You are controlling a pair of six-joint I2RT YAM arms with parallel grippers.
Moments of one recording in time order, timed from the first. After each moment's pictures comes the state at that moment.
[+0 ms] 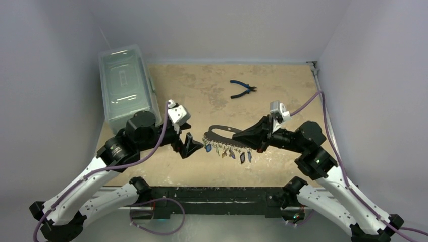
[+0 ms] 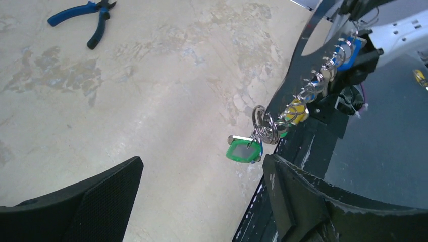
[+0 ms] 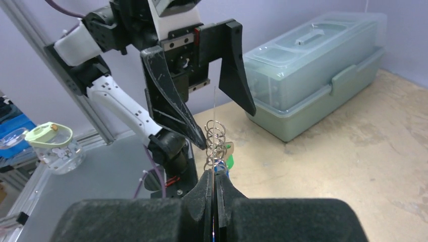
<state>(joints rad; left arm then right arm) -0.78 0.78 0.99 -0.55 0.27 -0.07 0.68 0.64 0.76 0.02 -0.62 0.33</state>
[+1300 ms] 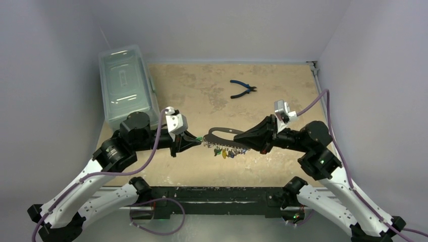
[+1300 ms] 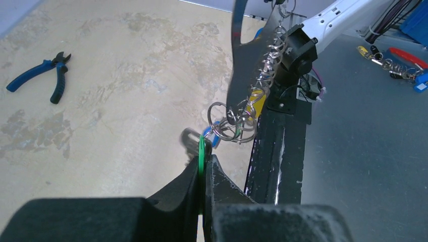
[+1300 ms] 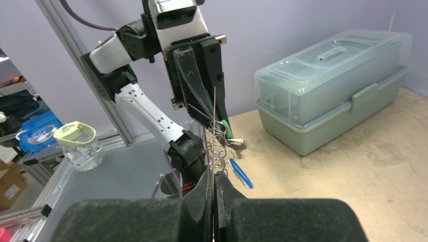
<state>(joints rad) -0.78 0.75 1.00 -0.50 0.52 0.05 0.68 0.64 0.82 0.02 -0.70 0.37</state>
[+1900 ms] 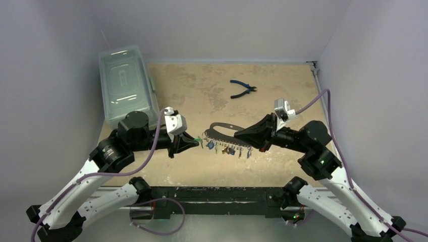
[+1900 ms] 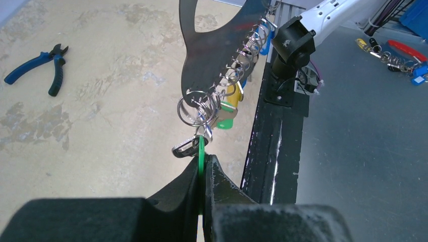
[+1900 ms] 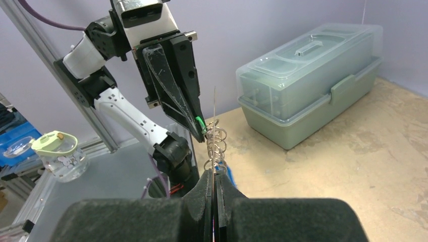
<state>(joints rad) -0.78 0.75 1.04 -0.58 0.52 0.07 0.68 0.64 0.82 -0.01 -0.61 0.36</state>
